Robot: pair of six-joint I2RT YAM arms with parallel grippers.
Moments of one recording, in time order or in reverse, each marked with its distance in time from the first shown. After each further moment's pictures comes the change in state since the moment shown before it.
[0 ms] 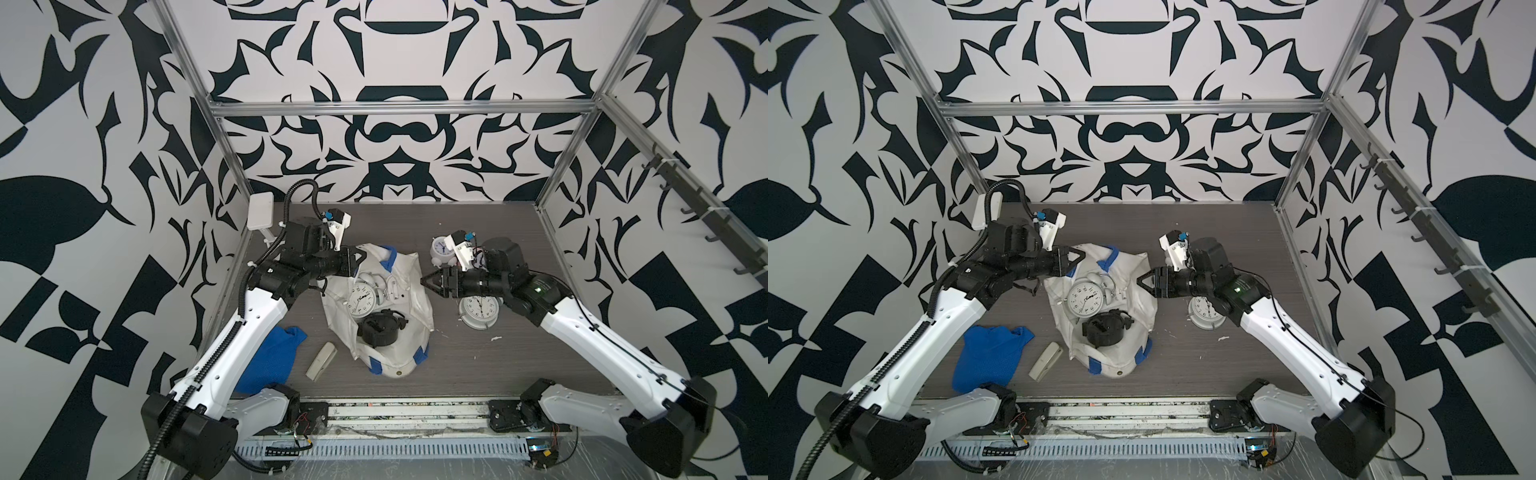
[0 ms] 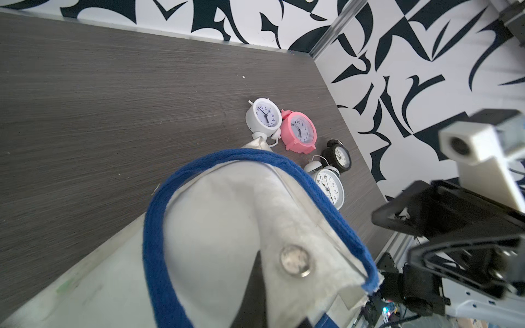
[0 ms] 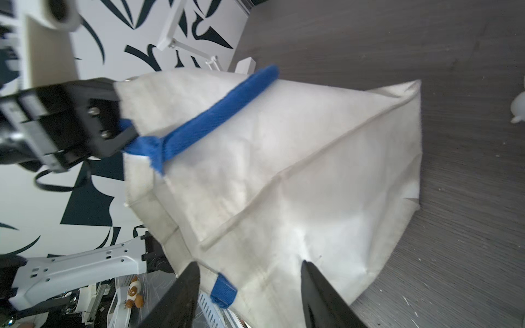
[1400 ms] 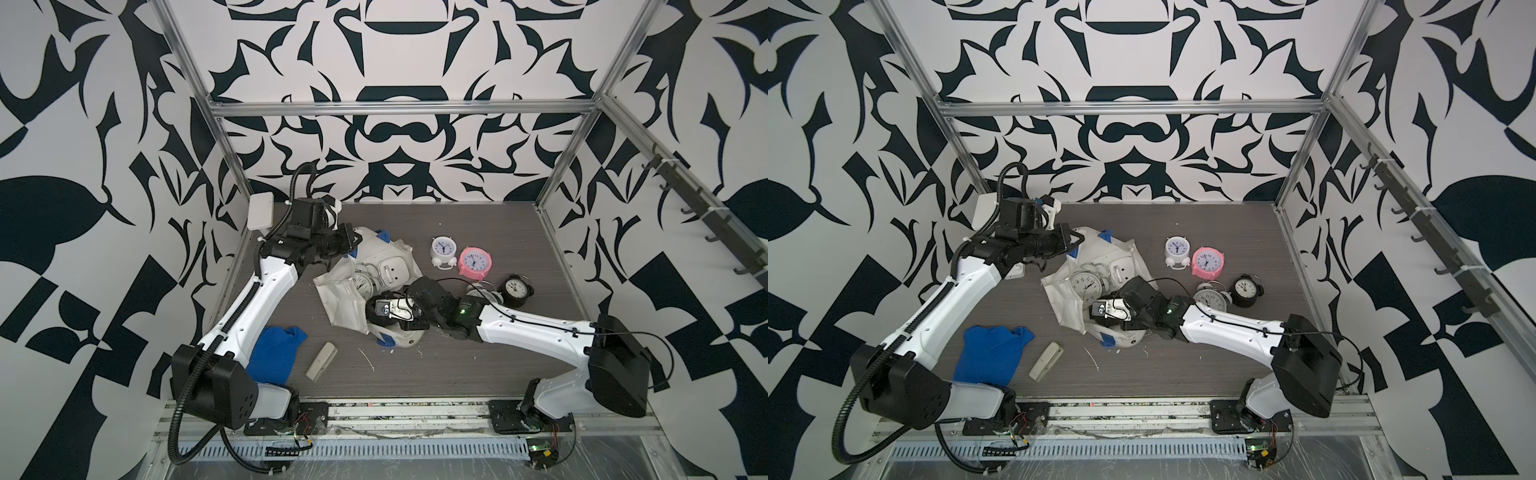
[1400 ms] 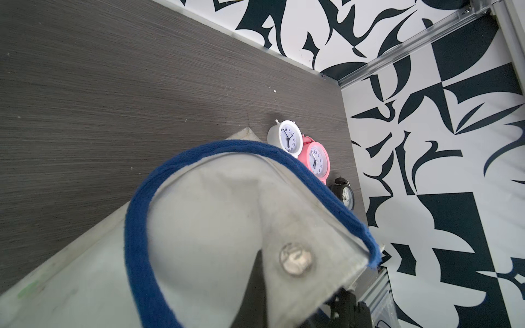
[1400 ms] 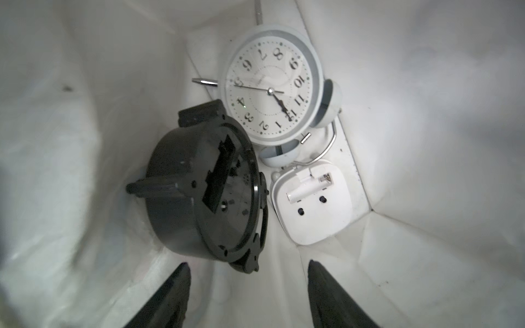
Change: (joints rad) left arm 0.080 0.210 0.143 -0.003 0.014 -0.186; right arm 0.403 0.367 -0.079 0.224 0.645 -1.334
